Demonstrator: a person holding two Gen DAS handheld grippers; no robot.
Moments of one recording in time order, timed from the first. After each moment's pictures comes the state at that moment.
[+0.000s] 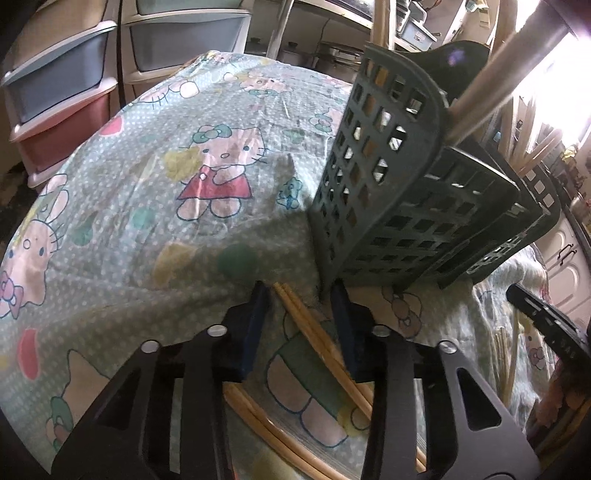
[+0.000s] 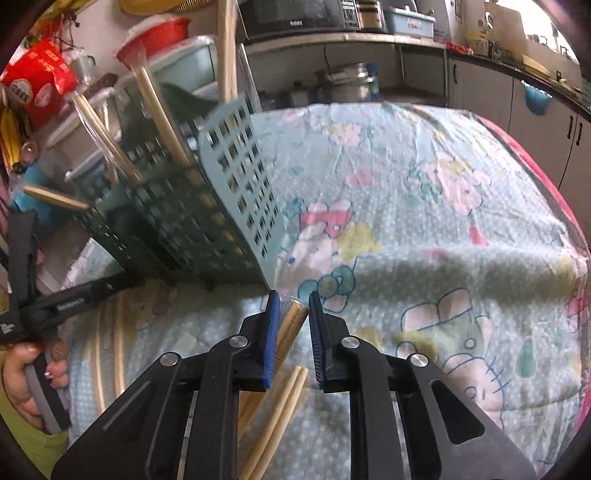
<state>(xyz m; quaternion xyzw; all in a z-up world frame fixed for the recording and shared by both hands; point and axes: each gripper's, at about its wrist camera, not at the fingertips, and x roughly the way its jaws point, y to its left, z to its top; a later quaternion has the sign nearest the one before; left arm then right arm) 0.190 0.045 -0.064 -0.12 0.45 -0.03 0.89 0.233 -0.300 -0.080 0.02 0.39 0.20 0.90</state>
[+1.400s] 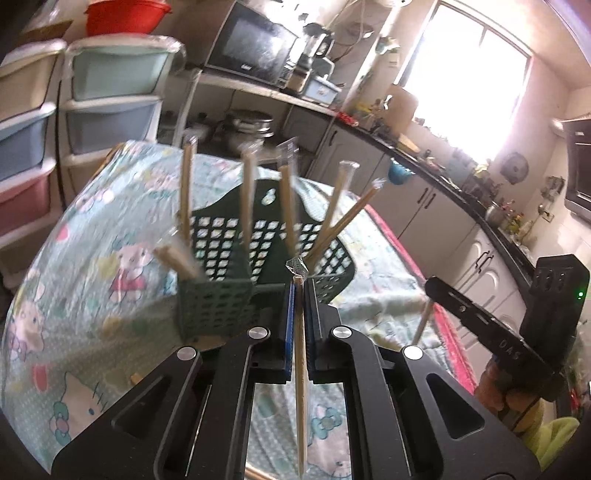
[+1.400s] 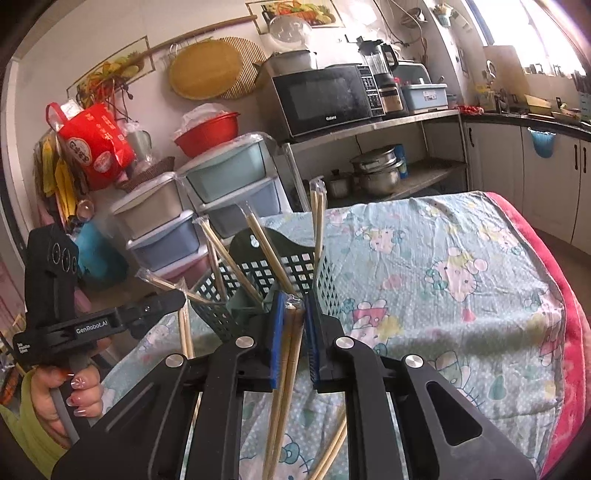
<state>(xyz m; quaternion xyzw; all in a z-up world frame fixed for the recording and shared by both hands) 0.136 -0.006 0.063 -0.14 0.32 -0.18 0.92 0.157 -0.317 0.029 0.09 0.24 0.27 0.93</state>
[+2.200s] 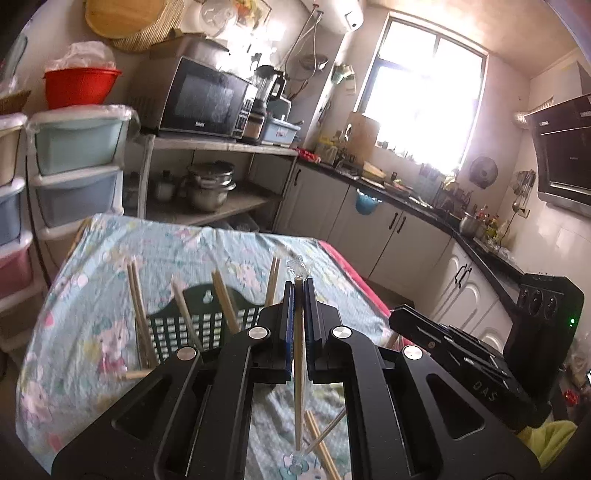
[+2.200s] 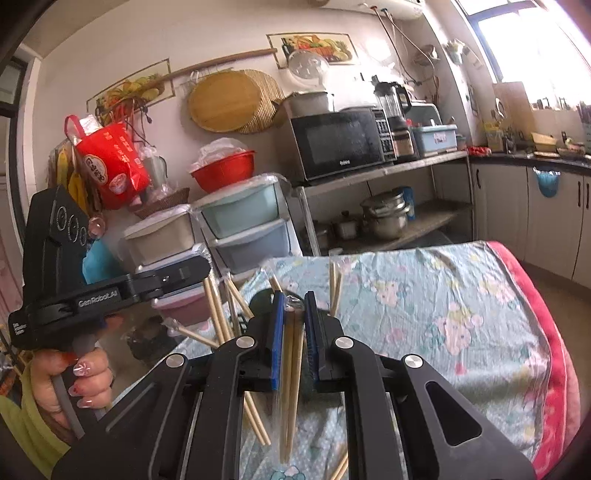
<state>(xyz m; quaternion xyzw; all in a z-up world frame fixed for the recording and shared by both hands) 0.145 -0.036 0.138 -0.10 0.23 -0.23 0.94 0.148 -0.315 0.082 0.08 0.17 0.27 0.94</state>
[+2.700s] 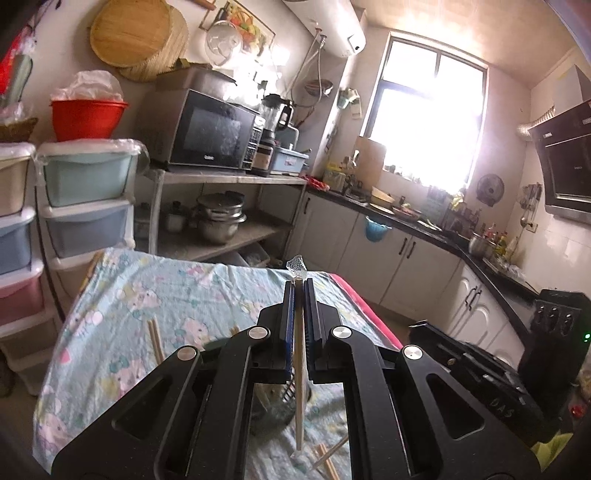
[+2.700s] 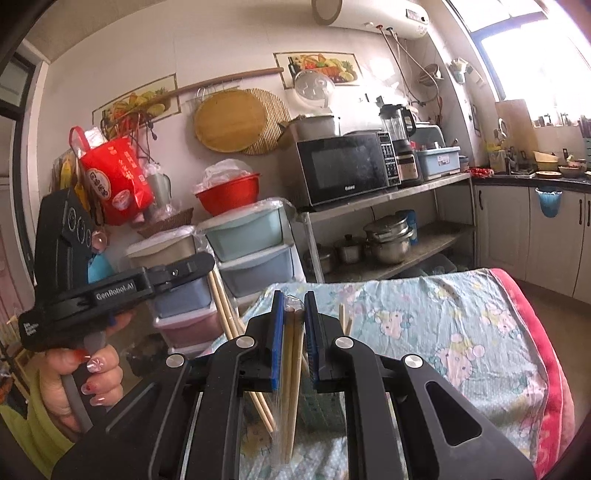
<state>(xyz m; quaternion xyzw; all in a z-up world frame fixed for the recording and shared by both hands) 0.159 -0.022 0.170 -0.10 0.19 -0.20 0.96 0.154 -0.308 0.110 0.08 0.13 0.27 0.95</state>
